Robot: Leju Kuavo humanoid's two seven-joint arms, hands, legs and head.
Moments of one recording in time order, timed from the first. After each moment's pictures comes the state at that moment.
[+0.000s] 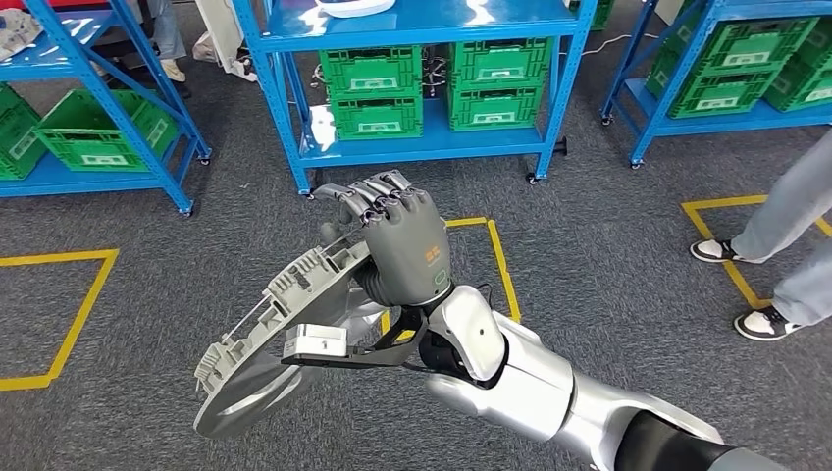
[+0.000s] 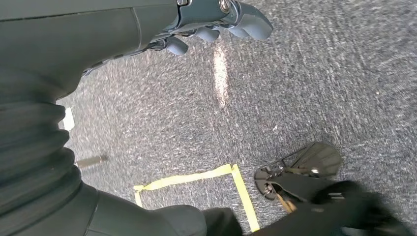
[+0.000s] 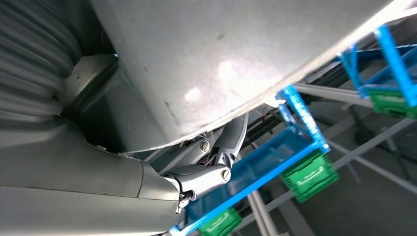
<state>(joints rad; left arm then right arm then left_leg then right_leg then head) -0.06 -0.07 0.31 -0.18 -0.78 0.07 0.05 -0.44 -0.13 0.81 -1.58 1.29 -0.40 0.13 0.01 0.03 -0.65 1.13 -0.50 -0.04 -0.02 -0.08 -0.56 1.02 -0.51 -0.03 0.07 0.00</state>
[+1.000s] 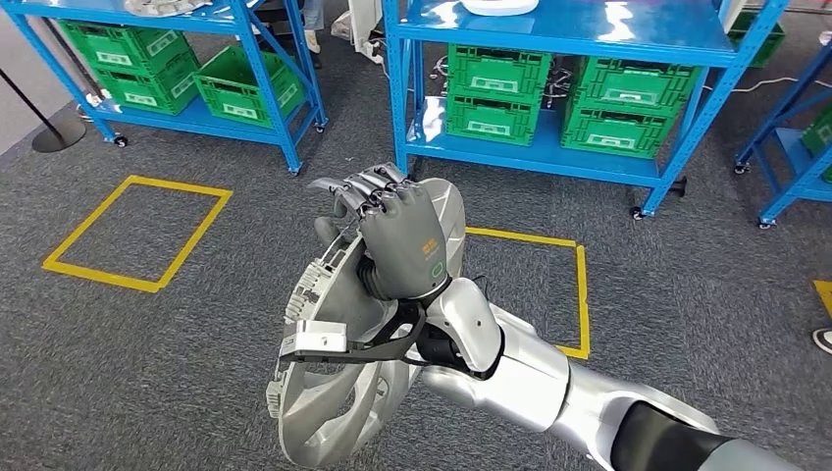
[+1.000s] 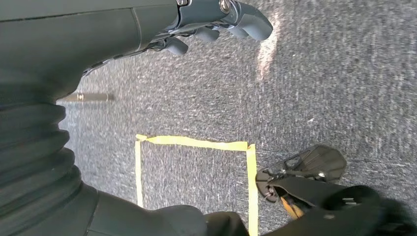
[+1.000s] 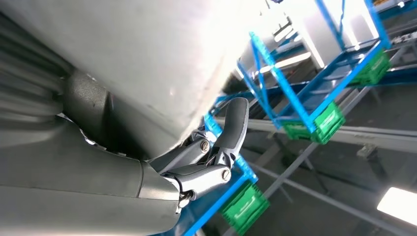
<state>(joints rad) -0.06 -0.07 0.32 -0.18 -0.78 0.07 0.05 -0.47 -0.13 0.82 -1.56 1.25 -0.44 0.11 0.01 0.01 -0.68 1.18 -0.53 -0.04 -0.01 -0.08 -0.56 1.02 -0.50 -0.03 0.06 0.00</state>
